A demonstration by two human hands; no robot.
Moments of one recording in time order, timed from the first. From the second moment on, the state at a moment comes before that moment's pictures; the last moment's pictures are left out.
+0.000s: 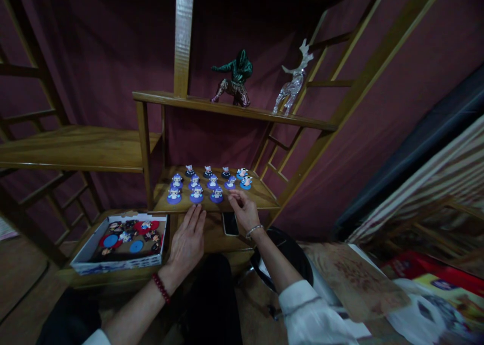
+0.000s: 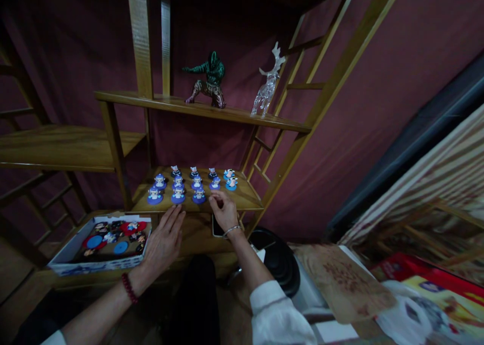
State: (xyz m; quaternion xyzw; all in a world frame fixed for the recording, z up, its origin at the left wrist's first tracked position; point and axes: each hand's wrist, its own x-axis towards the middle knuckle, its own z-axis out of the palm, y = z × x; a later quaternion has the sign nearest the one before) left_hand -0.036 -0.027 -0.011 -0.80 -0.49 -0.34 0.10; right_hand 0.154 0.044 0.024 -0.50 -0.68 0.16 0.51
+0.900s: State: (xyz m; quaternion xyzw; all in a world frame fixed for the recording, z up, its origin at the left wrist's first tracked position) left_hand -0.097 -0.046 -0.051 -0.84 -0.50 -0.20 -0.05; right_hand 0.028 -0.026 -0.049 -0.48 -0.74 0.20 0.42
